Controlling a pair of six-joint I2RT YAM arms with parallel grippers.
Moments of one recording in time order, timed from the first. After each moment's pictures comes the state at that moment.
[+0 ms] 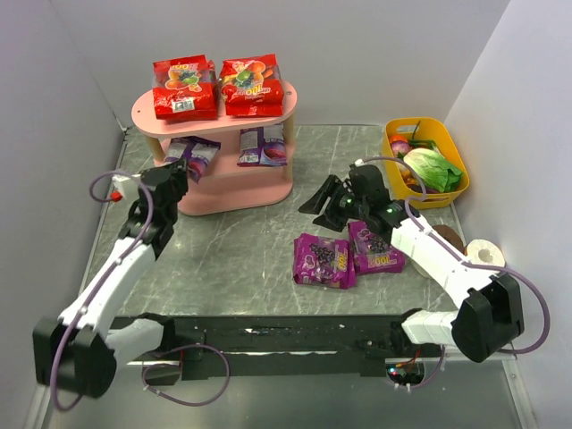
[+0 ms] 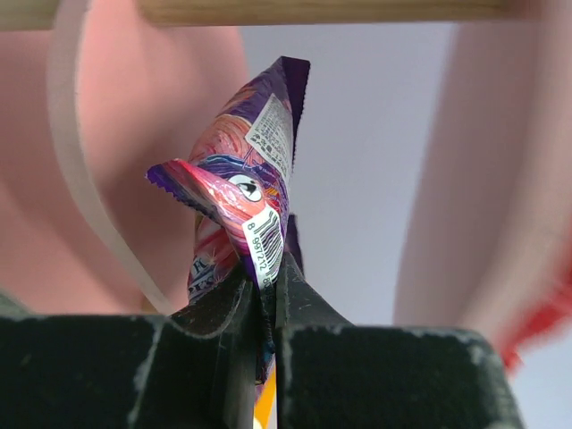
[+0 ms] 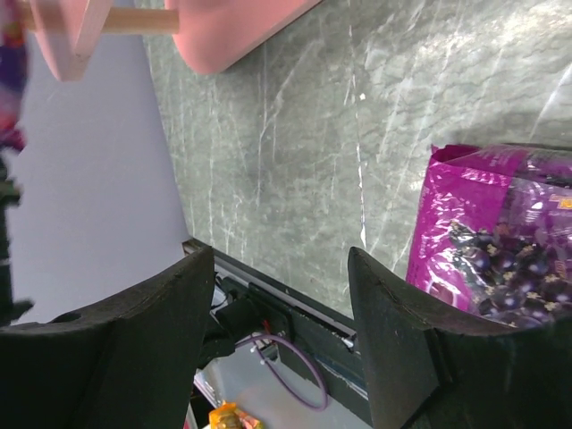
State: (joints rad) left arm -0.23 1.05 0.82 0.00 -0.43 -1.57; right arm 0.47 1.26 0.99 -0.38 -0.29 1.01
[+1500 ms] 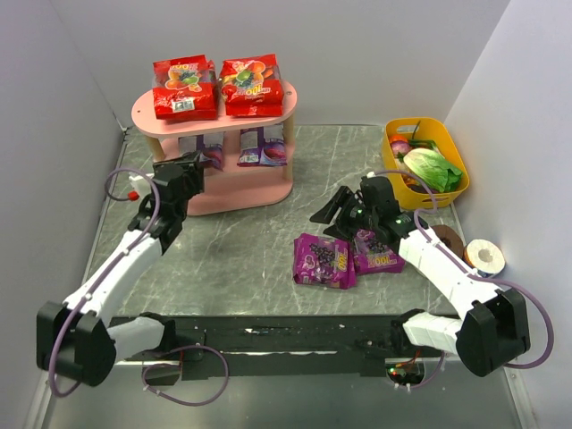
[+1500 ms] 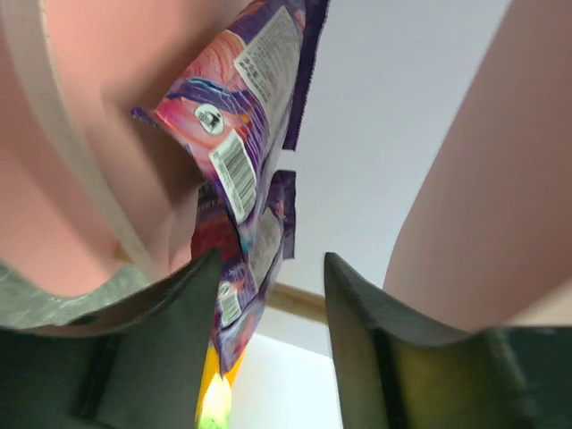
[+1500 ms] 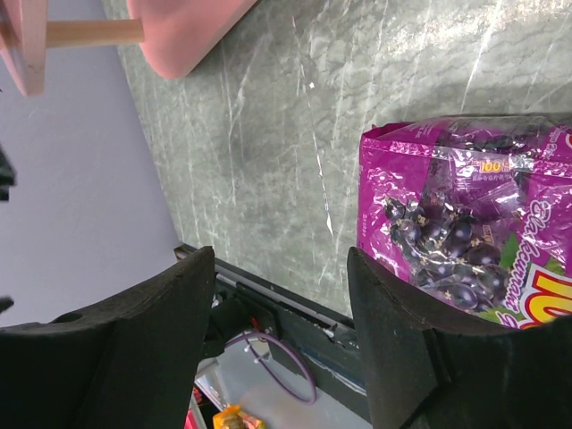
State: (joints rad) left arm -0.30 1.15 0.86 0.00 -0.39 -1.74; right arm 0.41 1.17 0.86 -0.39 -0.31 1.02
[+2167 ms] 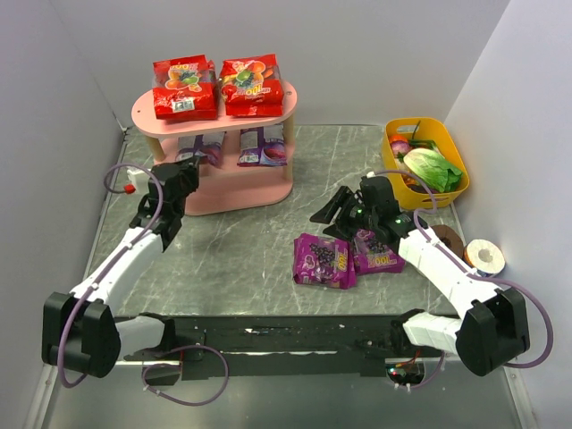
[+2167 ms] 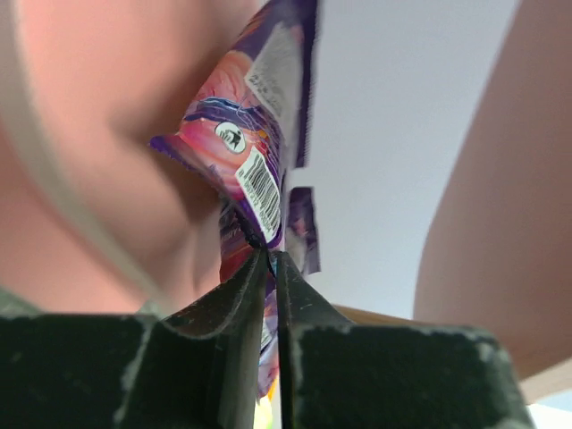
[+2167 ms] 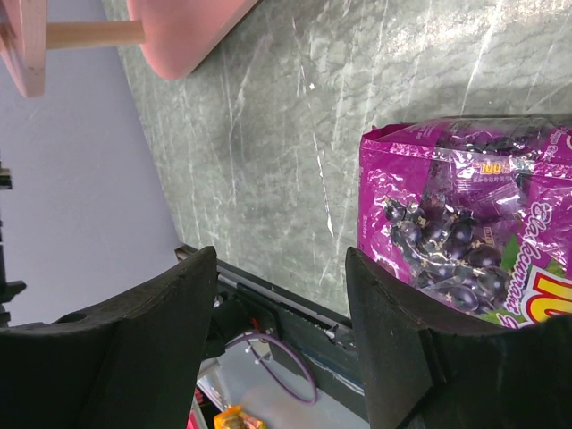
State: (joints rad) left arm -0.25 1.19 0.82 0.12 -0.35 -1.59; right arm 0.40 1.17 0.86 -0.38 -0.31 1.02
